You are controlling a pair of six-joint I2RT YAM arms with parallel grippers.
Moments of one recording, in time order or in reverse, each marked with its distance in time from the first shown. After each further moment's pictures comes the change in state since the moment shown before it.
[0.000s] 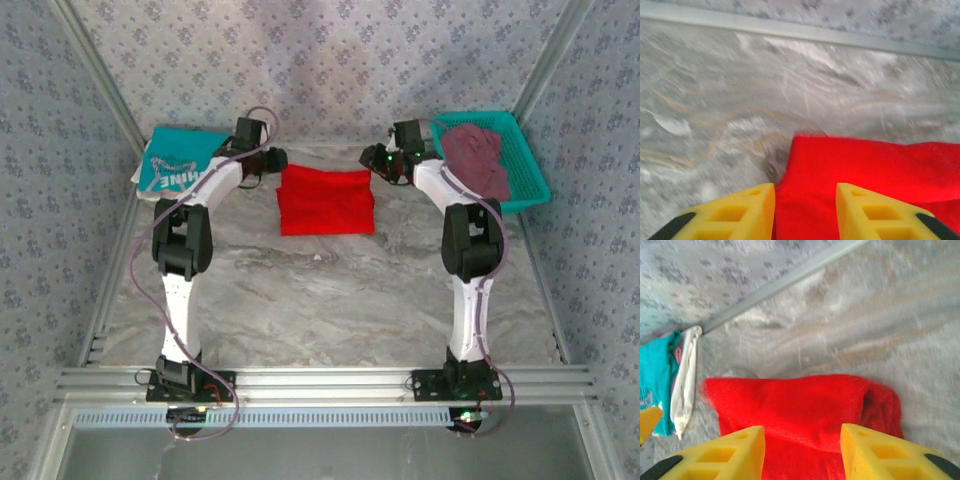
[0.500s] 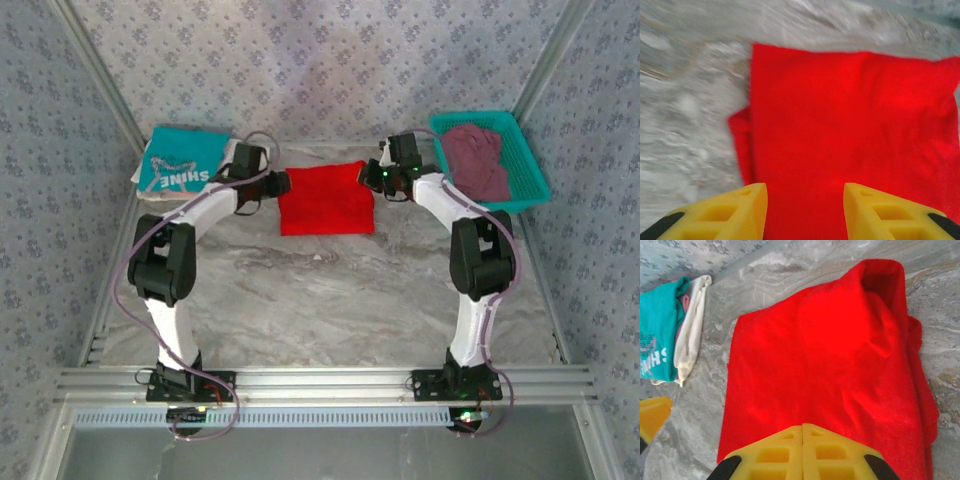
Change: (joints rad) left arm -0.076 -0.312 -0.544 0.228 0.044 -0.059; right arm 0.064 -0.200 -0.302 0.048 -0.011 -0.079
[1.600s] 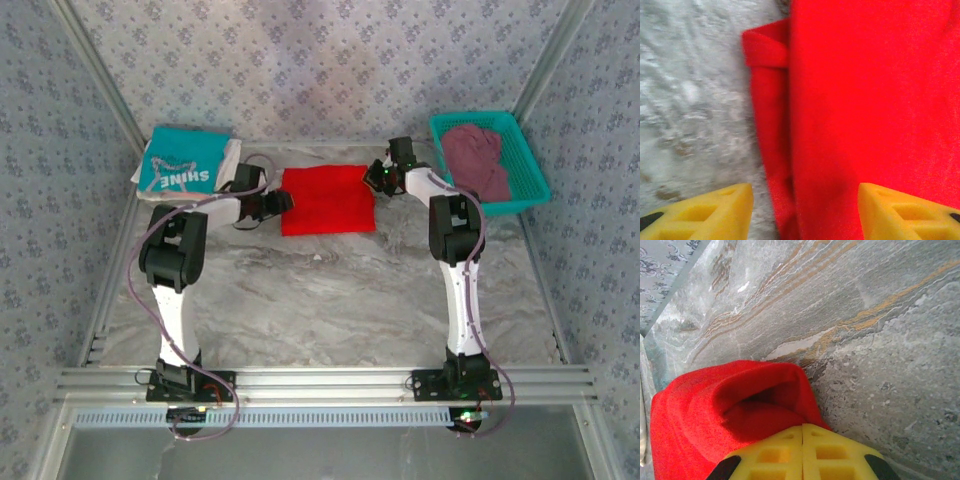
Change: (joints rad) left arm 0.042 0.129 -0.080 0.103 0.141 -0.145; right arm -0.084 0.448 0.364 0.006 -0.041 0.157
